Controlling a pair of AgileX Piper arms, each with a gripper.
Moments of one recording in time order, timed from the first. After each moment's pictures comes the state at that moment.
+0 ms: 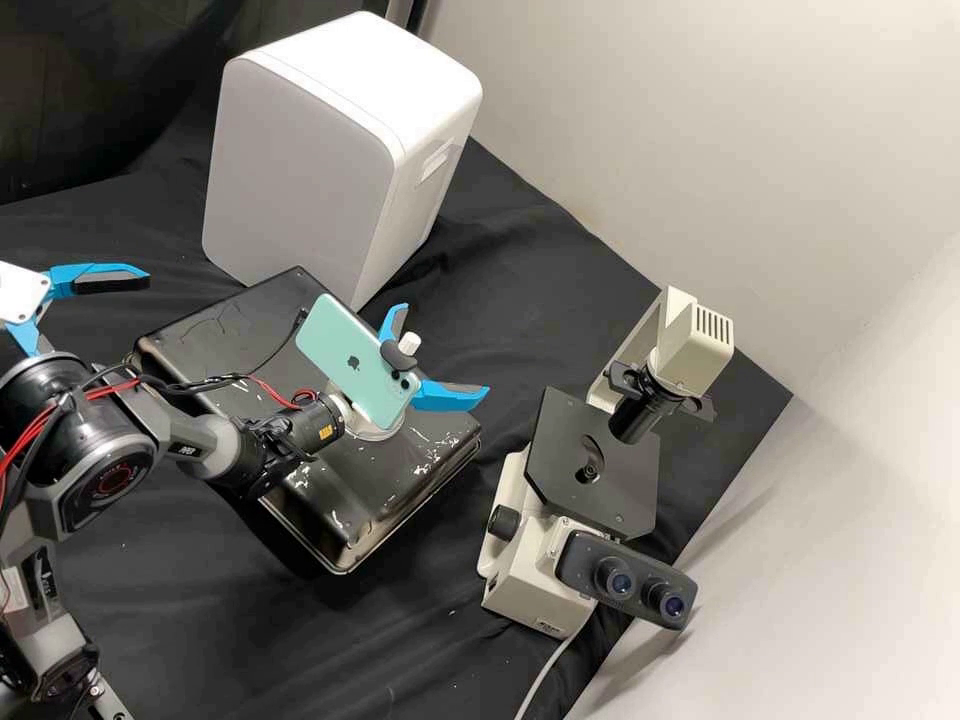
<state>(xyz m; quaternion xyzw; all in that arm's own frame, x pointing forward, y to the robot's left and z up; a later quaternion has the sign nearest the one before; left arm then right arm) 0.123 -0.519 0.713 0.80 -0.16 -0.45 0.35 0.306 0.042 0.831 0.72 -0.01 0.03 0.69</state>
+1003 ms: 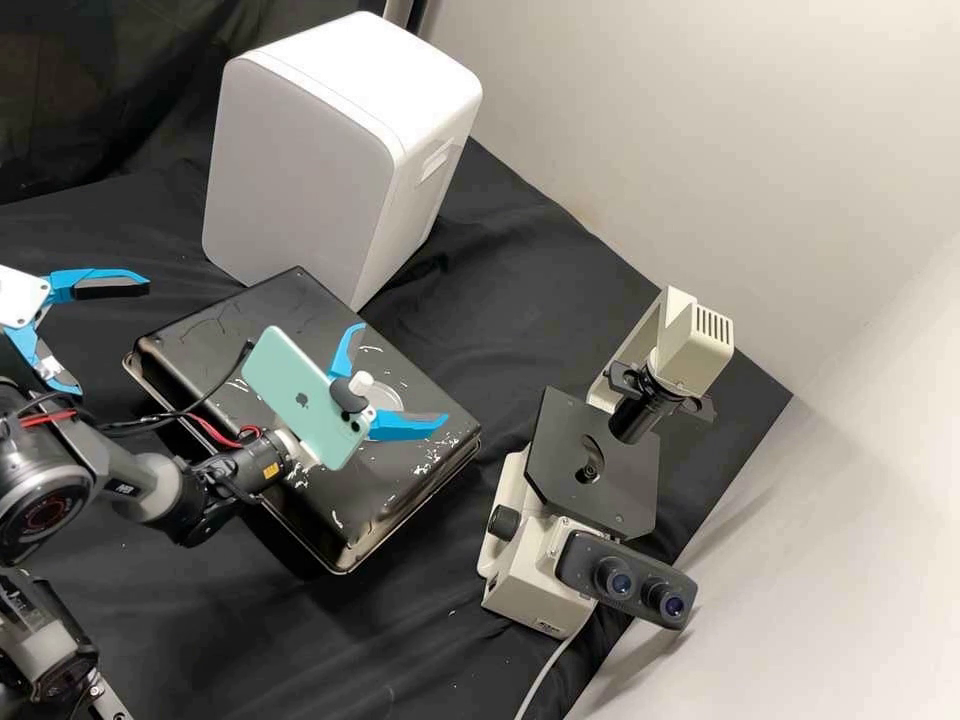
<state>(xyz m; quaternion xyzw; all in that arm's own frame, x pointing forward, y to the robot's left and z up) 0.121 -0.520 0.710 0.80 -0.16 -0.46 0.35 0.238 0.031 0.817 0.74 0.01 0.03 0.67</state>
